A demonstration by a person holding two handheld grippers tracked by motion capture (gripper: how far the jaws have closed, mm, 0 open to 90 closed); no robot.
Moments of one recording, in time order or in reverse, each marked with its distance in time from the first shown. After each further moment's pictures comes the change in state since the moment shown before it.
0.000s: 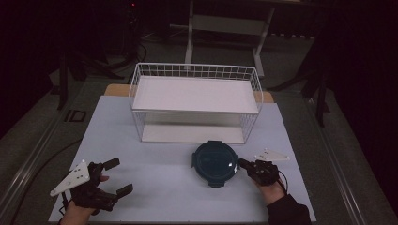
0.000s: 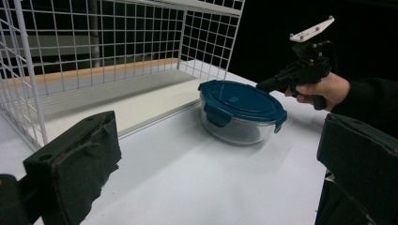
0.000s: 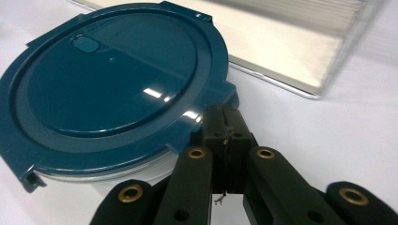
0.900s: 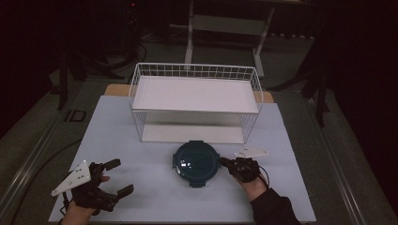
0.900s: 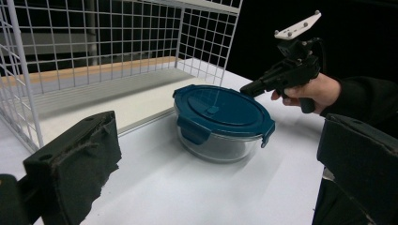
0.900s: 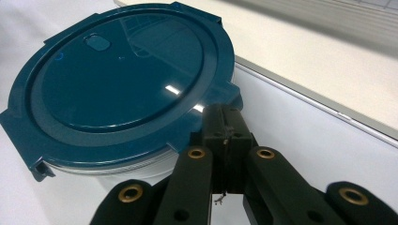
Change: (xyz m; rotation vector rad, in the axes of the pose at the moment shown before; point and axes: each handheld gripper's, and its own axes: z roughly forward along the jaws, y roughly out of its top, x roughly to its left) left arm -0.001 -0.001 0.002 0.003 -0.009 -0.006; right arm 0.034 0.021 0.032 0.003 0.106 -0.044
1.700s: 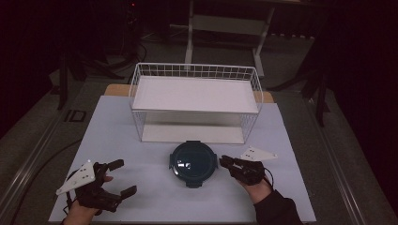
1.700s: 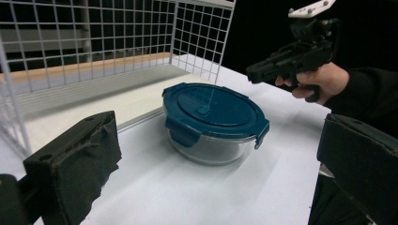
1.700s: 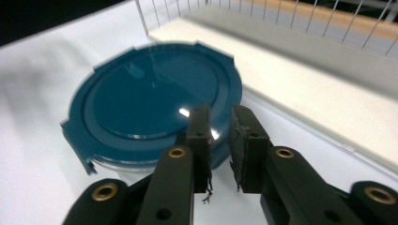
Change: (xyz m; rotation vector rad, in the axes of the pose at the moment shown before) left arm -0.004 0.002 0.009 0.022 -0.019 0.010; right arm 0.007 0.008 -0.028 -0.123 0.066 -0.036
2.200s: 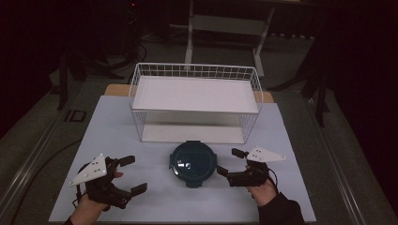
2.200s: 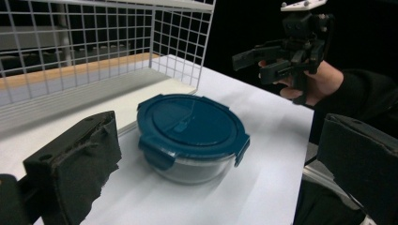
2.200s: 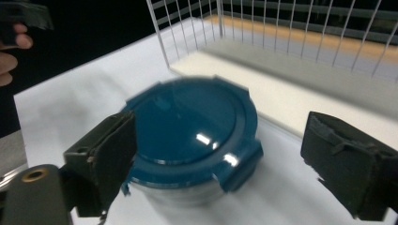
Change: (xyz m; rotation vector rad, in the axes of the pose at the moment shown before) left arm -0.011 0.028 0.024 0.034 -0.069 0.004; right arm 0.005 0.007 -0.014 -0.116 0.062 0.018
